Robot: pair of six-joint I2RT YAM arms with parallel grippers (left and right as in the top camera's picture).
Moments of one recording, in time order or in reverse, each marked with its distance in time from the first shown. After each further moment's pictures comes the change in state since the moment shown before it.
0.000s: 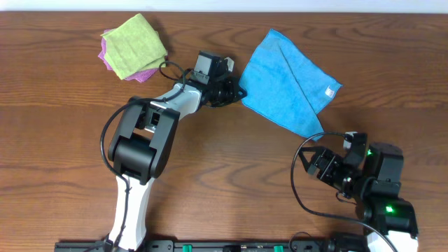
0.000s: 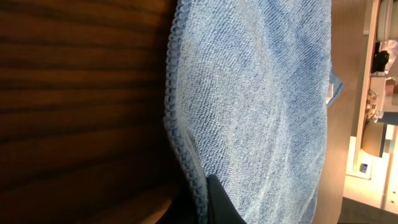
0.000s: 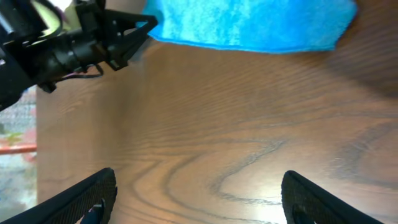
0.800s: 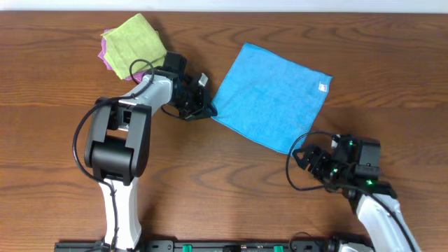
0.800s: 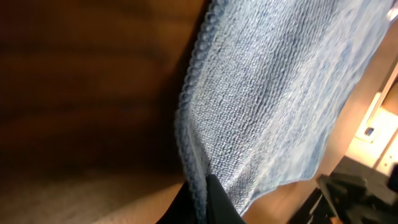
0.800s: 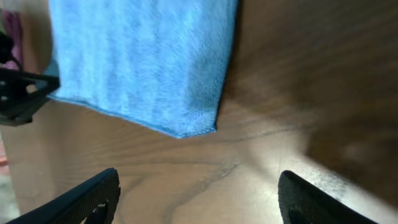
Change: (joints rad) left arm 0.167 -0.075 -0.005 -0.603 0.108 0.357; right arm 0.000 0.383 -0.166 0.371 0.004 0.037
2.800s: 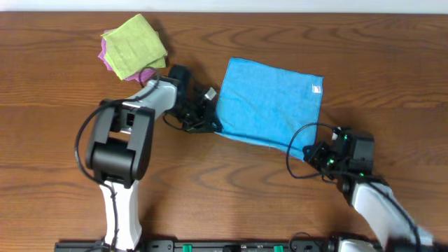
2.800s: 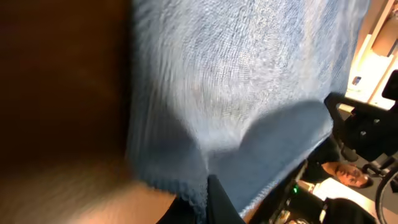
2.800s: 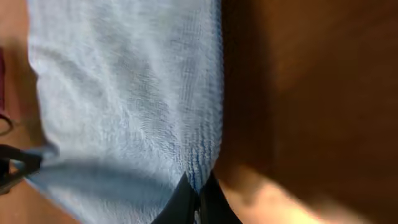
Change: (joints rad) left arm -0.008 -0.036 -0.064 -0.140 0.116 0.202; right arm 0.021 0.113 -0.011 0.212 0.106 0.054
